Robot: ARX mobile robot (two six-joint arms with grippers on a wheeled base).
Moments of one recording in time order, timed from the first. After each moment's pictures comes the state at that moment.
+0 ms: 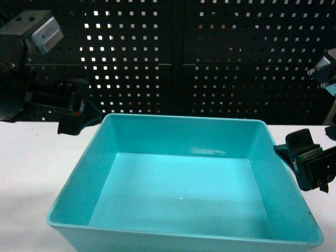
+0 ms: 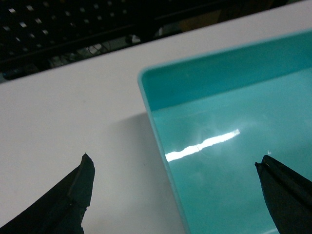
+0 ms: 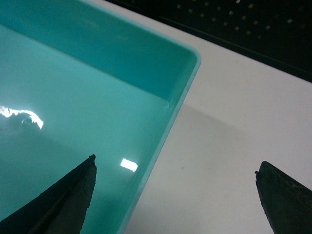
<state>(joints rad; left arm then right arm) -0.14 1.59 0.87 0.06 0.16 0.12 0.18 1.59 0.68 0.31 -0.08 -0.21</state>
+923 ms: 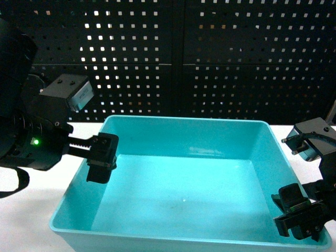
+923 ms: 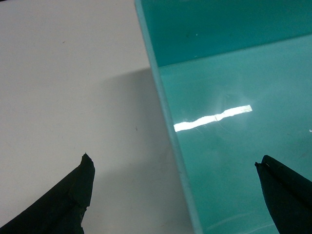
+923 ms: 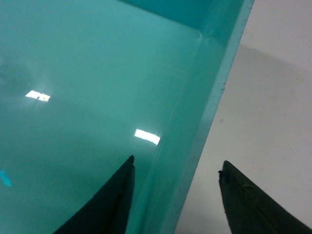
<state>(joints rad) -0.23 1.74 0.84 0.10 0.02 0.03 0.18 1.81 0.62 0.42 -0.07 -0.16</state>
